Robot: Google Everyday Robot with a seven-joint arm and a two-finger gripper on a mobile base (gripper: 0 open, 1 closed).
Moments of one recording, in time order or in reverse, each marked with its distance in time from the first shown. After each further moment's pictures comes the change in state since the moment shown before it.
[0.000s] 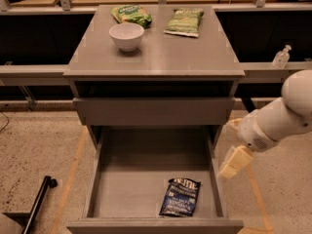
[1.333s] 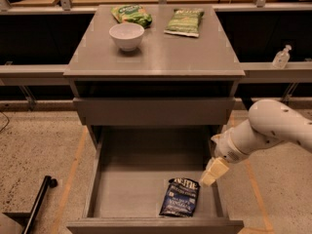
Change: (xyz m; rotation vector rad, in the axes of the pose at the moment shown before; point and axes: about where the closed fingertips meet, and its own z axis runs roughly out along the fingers) arm 0.022 -0.020 0.103 -0.029 0.001 0.056
